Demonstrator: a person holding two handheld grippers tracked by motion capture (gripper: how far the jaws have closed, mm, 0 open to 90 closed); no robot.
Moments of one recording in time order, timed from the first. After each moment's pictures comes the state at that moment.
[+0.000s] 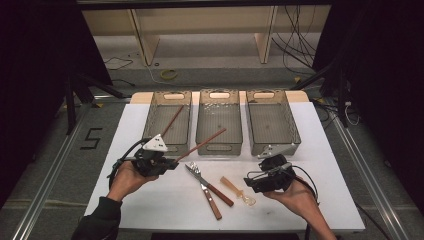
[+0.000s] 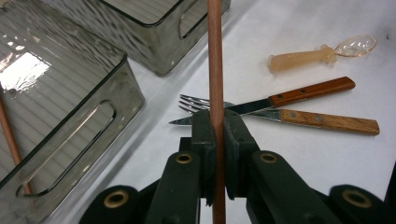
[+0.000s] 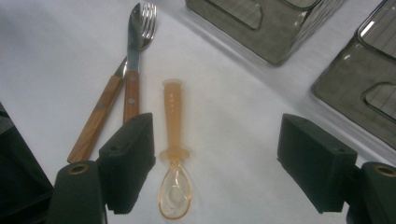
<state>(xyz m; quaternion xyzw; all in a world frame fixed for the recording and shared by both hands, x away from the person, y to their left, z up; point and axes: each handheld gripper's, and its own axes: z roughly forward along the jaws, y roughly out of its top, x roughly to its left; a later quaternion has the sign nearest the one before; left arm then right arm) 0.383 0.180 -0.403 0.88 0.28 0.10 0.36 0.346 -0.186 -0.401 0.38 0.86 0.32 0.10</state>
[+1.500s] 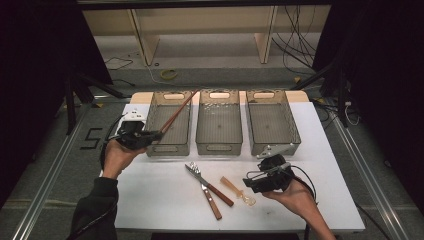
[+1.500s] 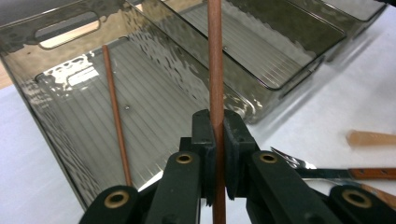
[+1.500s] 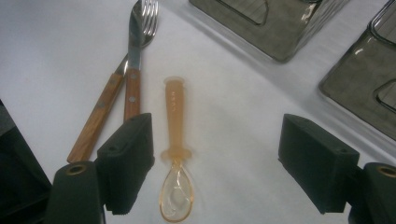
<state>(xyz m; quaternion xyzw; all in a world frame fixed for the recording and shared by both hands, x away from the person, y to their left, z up) 0.437 0.224 -0.381 0.81 0.39 0.15 0.41 0.350 -0.186 -0.406 0.38 0.86 0.32 0.09</state>
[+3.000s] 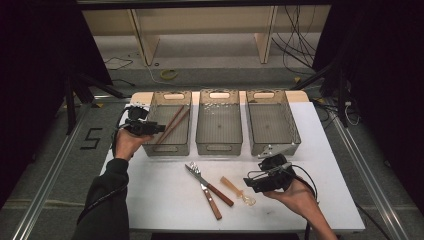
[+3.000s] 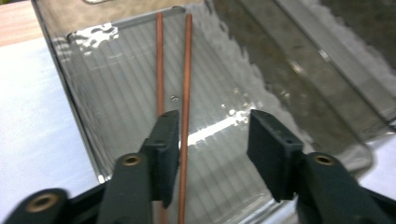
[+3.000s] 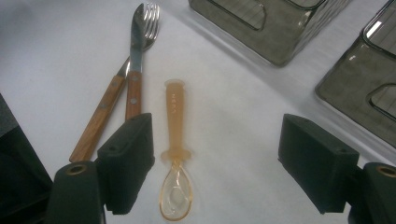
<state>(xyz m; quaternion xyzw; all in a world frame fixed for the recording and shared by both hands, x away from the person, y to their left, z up) 0.500 0.229 -0.412 0.78 0.49 0.13 0.37 0.348 -0.188 -0.402 0.38 0.86 0.32 0.09</state>
